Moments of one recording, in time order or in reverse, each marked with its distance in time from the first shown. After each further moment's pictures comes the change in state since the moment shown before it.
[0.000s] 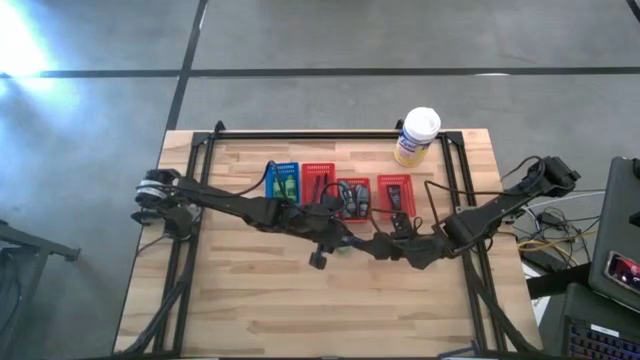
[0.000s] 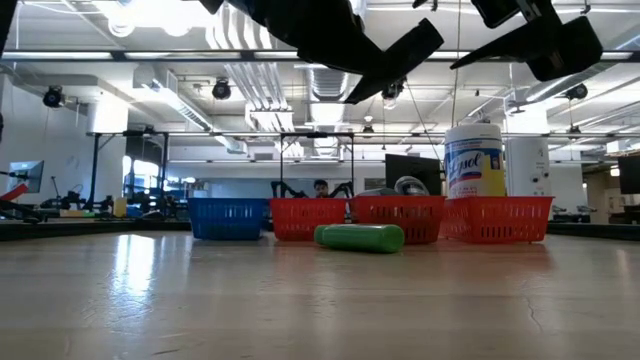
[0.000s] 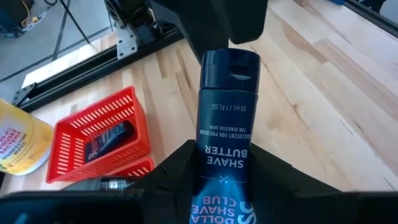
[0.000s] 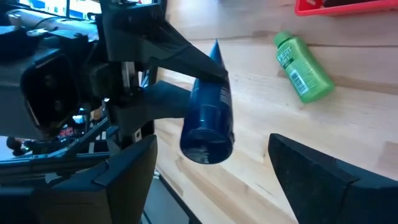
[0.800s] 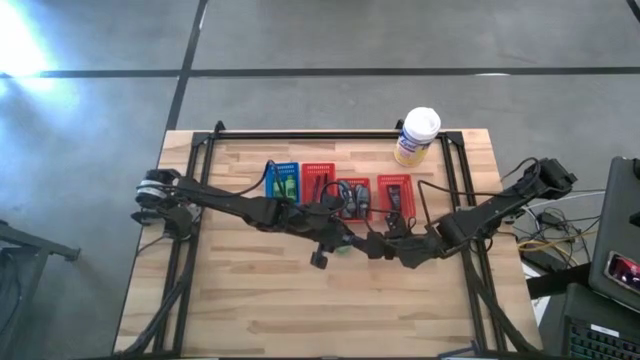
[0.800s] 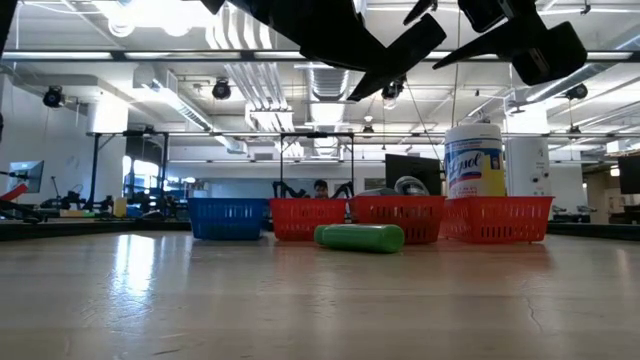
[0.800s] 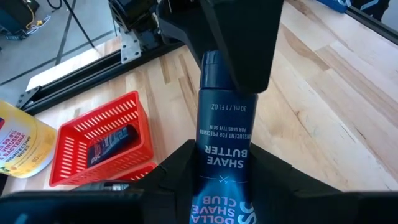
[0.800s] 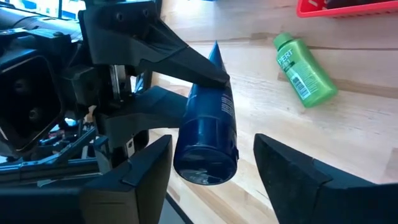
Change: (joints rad) left arm 0.000 0.000 0.000 0.020 0.000 -0.006; right arm -0.029 0.052 0.033 0.001 -0.020 -0.008
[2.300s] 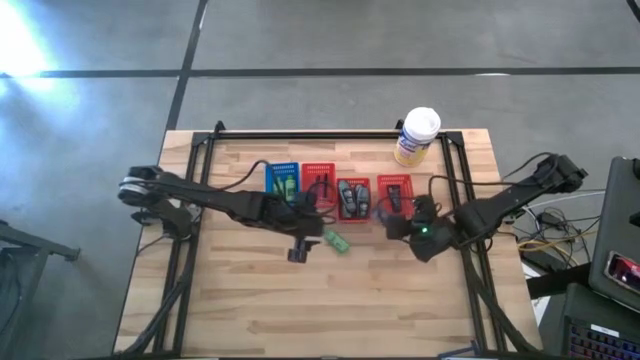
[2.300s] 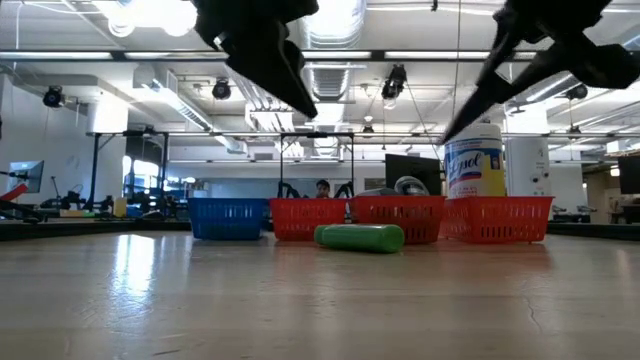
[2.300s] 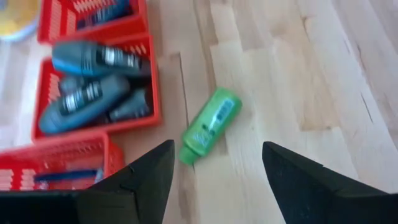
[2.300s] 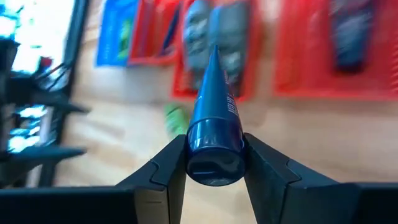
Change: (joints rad) left arm -0.002 -0.133 -0.058 -0.405 -0.078 -0.228; right arm -0.002 -0.162 -0.001 -0.575 0.129 0.148
